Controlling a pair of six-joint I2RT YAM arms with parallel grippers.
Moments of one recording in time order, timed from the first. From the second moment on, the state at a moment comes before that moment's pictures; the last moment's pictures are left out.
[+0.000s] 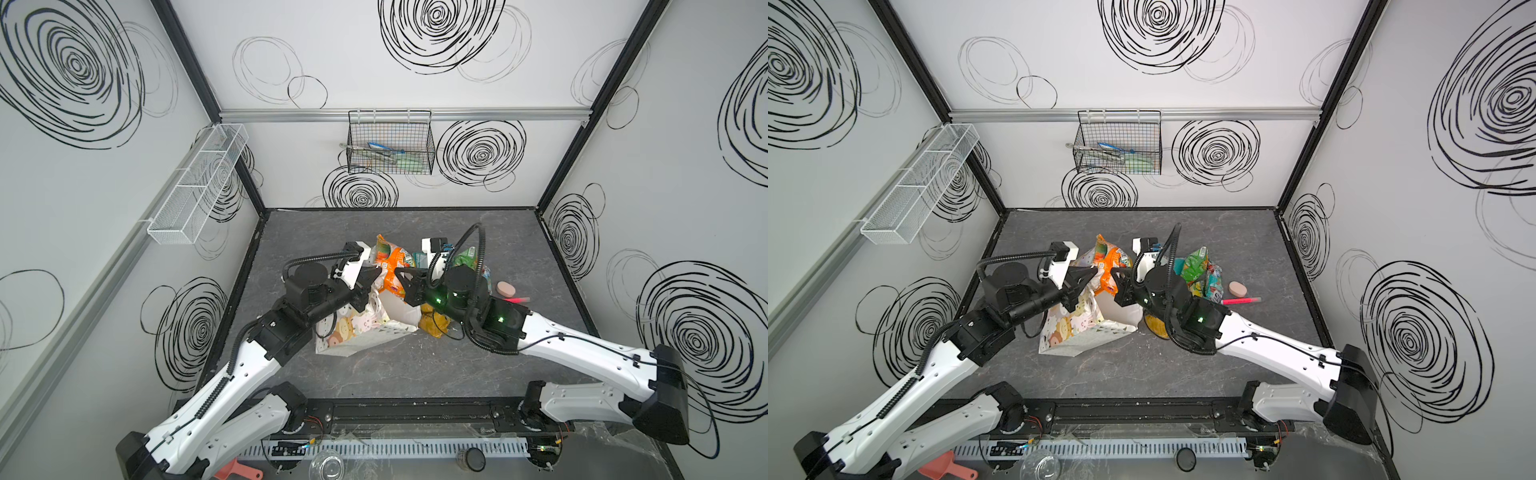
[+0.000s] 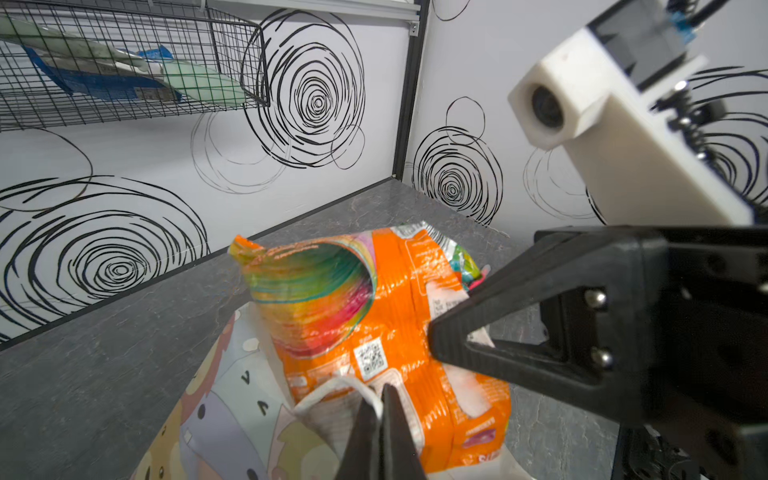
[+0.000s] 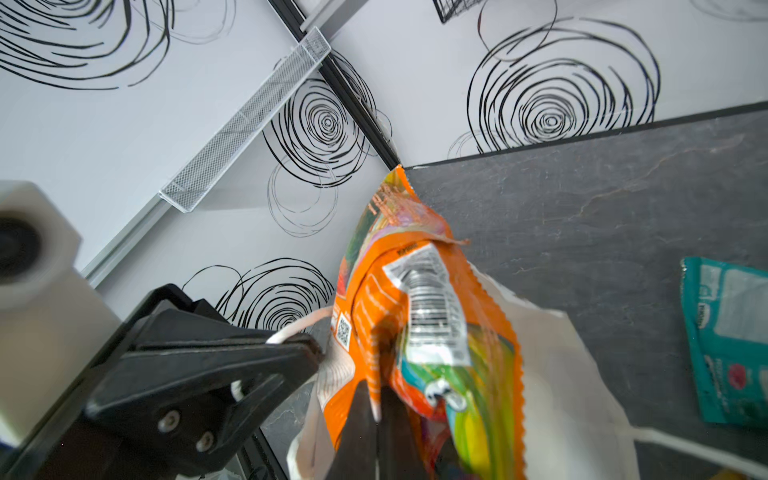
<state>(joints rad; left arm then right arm) -0.58 0.87 0.86 -0.20 0.24 -0.06 1.07 1.19 1.02 0.00 0.24 0.67</state>
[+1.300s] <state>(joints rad) -0.26 0.81 0.69 -0.18 0.19 -0.11 0.25 0.82 0.78 -0.18 -0.23 0.76</state>
